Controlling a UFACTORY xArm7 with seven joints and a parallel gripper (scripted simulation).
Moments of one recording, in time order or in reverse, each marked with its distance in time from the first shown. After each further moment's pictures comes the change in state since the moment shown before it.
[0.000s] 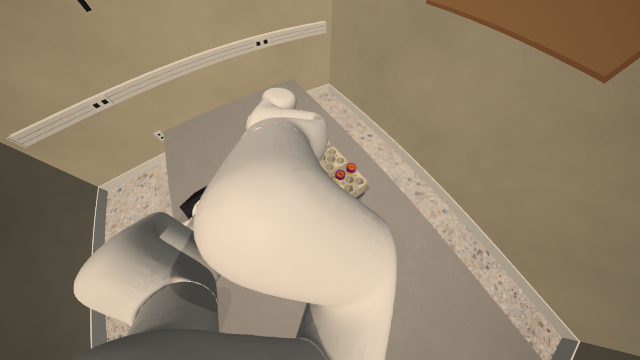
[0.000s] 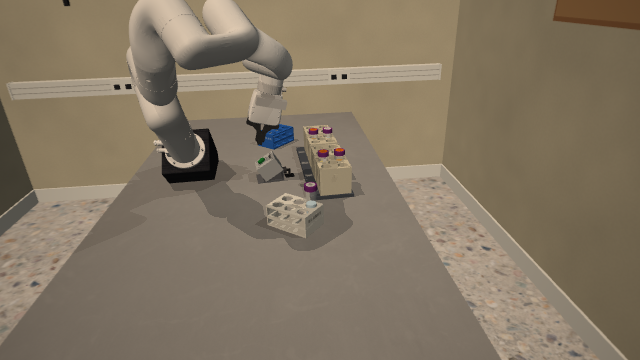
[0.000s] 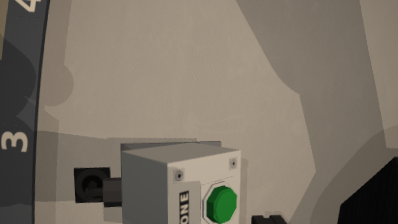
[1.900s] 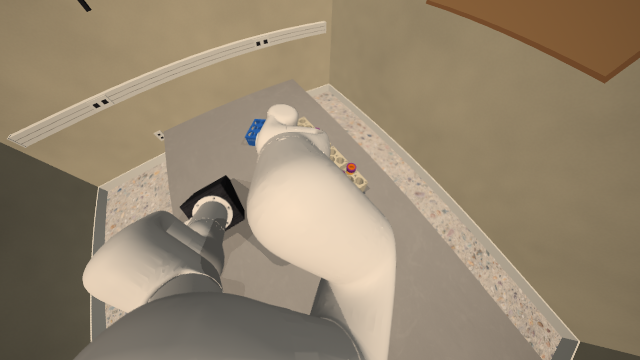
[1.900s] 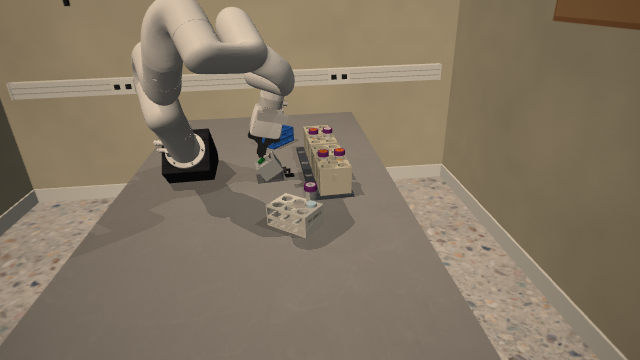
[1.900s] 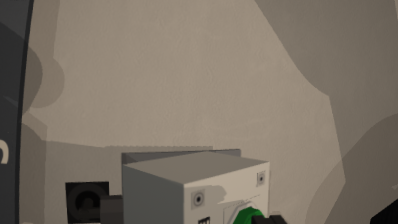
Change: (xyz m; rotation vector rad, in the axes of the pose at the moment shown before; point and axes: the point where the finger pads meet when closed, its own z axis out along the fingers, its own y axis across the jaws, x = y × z) arm 0.002 -0.012 0.043 0.001 0.000 0.000
